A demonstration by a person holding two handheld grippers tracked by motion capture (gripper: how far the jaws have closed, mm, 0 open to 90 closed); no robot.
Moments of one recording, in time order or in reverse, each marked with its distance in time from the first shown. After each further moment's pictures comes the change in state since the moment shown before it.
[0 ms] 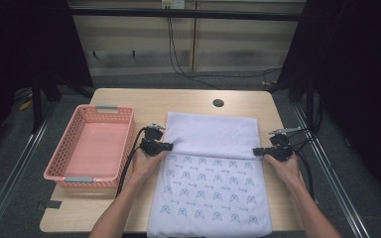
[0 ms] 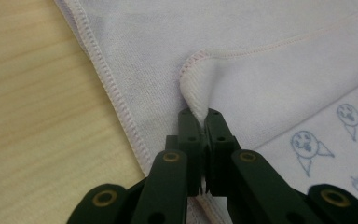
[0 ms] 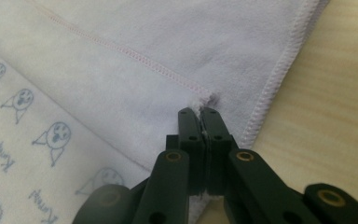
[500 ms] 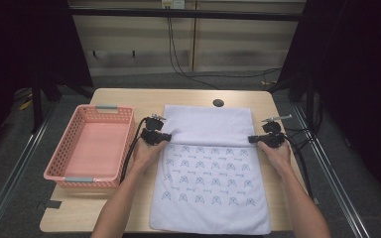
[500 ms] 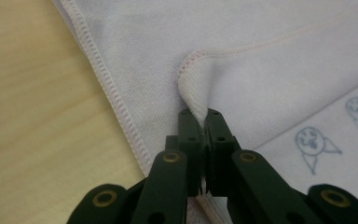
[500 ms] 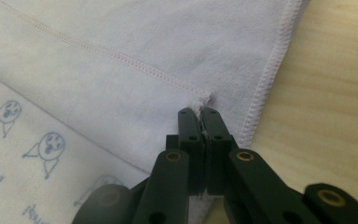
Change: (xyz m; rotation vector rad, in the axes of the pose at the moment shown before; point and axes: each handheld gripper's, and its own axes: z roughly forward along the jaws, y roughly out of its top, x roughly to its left) left arm 0.018 0.028 0.015 0.023 0.079 0.031; right arm -0.011 0.038 0.030 -0.018 -0.059 -0.001
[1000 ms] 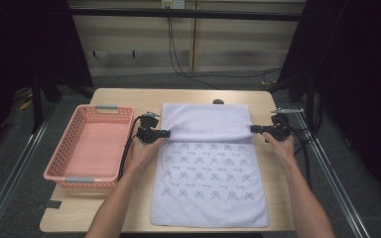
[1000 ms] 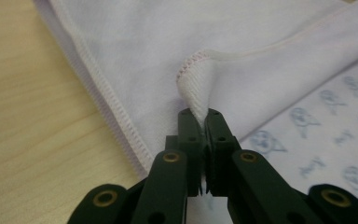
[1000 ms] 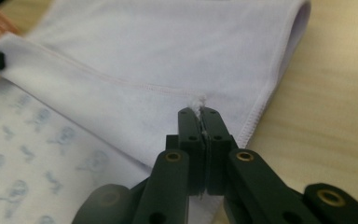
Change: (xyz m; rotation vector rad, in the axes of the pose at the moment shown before) left arm 0.005 -0.002 -0.024 -0.123 -0.112 -0.053; right arm -0.008 0.019 -0.031 -0.182 0.126 0.010
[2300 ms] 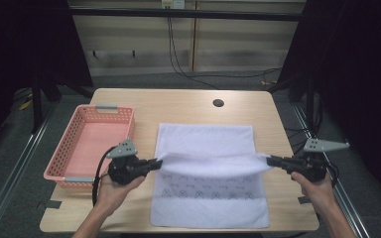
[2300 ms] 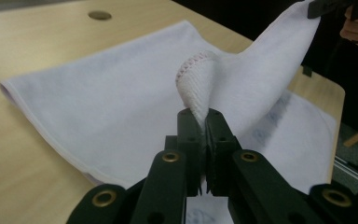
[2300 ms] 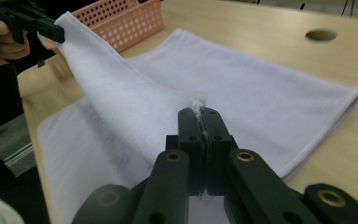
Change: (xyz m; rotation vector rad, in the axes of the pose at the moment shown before) left arm -0.085 -0.080 -0.140 -0.123 -0.214 0.193; right arm 0.089 -0.066 -0.137 -0.060 0.224 -0.204
